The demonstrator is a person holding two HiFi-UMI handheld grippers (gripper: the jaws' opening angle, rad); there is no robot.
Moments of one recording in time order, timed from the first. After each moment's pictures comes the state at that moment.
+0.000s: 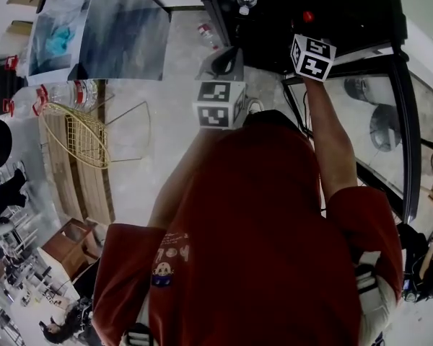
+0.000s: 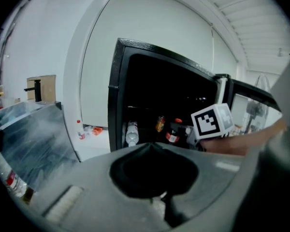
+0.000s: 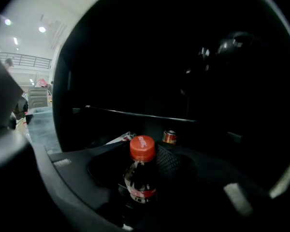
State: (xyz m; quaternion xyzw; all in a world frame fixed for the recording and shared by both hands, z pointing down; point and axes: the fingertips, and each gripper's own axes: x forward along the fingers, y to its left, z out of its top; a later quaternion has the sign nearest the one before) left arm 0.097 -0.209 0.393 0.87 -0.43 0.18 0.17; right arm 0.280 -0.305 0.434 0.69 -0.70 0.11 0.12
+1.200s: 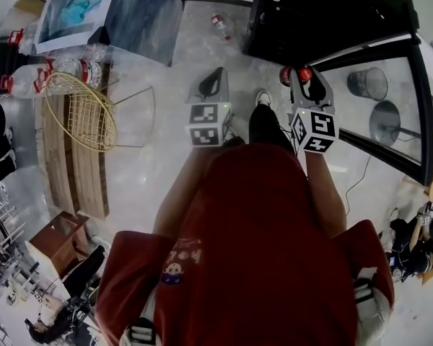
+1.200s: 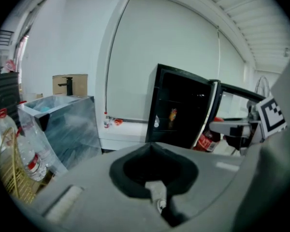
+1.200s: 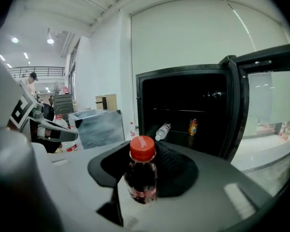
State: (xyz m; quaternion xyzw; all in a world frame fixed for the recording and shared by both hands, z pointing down) left arm -0.089 -0.082 0.398 0.83 -0.48 0.18 0.19; right arm 0.096 -0.065 0.382 0.62 -0.76 0.15 0.12
